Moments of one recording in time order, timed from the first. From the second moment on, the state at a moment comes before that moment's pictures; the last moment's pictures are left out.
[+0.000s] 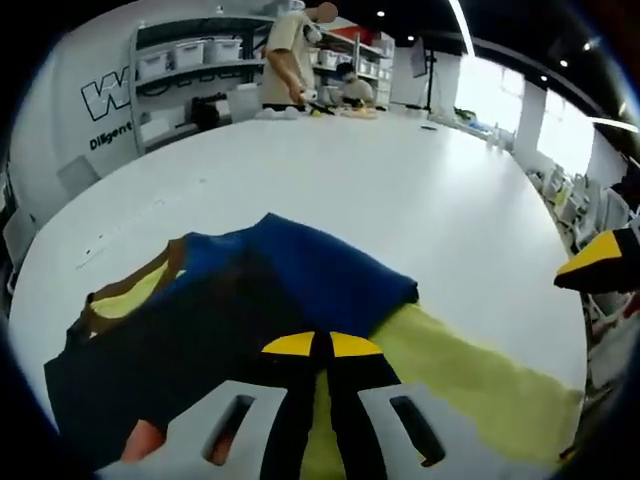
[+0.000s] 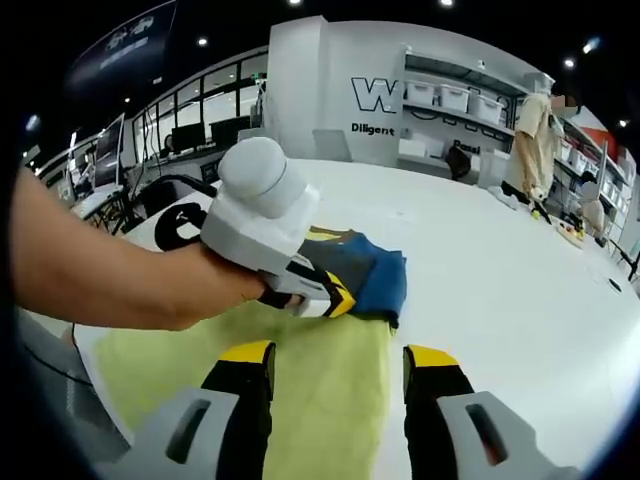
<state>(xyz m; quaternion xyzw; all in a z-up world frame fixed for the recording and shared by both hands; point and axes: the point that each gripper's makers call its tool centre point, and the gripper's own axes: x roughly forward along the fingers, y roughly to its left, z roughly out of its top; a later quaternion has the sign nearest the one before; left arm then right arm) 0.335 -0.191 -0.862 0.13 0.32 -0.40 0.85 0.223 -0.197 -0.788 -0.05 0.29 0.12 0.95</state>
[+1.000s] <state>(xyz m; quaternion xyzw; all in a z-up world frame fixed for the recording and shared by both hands) 0.352 -0.174 -0.825 0.11 0.26 -0.39 0.88 0.223 -0.195 -0.789 -0.06 0.29 0.13 0.95</state>
